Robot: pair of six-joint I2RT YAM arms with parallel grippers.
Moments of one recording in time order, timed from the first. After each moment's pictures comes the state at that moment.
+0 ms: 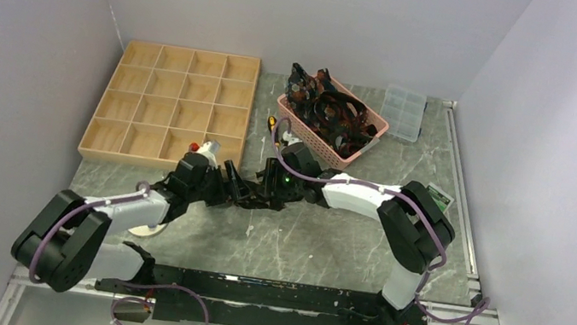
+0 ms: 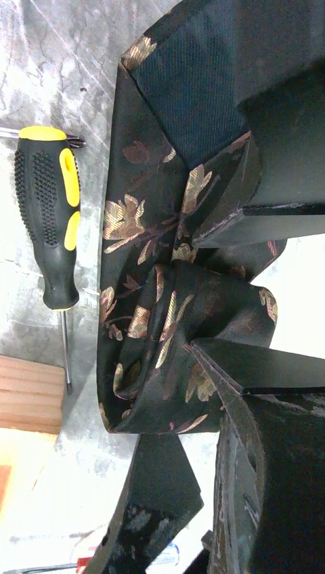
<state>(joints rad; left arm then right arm) -0.46 1.23 0.37 0.26 0.21 -0.82 0.80 1.78 1.01 -0.03 -0.08 0.62</state>
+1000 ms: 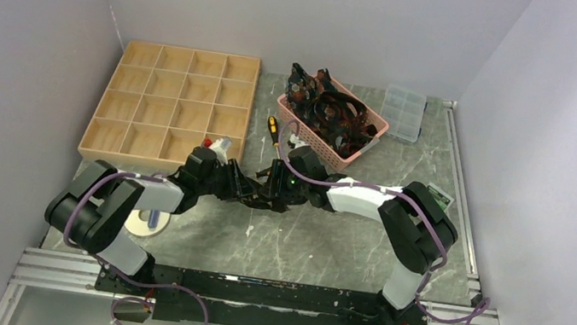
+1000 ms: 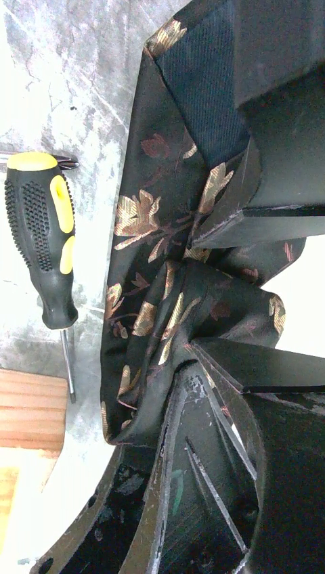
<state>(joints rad) -0.45 1.50 0.44 0.49 0.34 -0.80 0.77 1.77 0.93 0.08 -0.12 0.65</state>
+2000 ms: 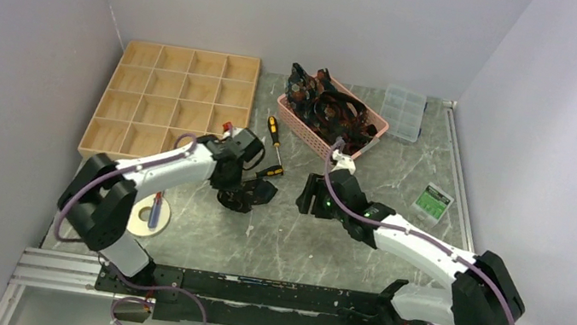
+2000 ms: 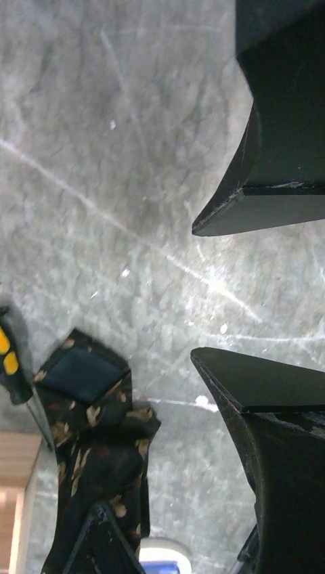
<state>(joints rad) -0.65 1.51 1.01 -0.68 -0.31 -0.68 0.76 1.25 0.65 -0.11 0.12 0.65</state>
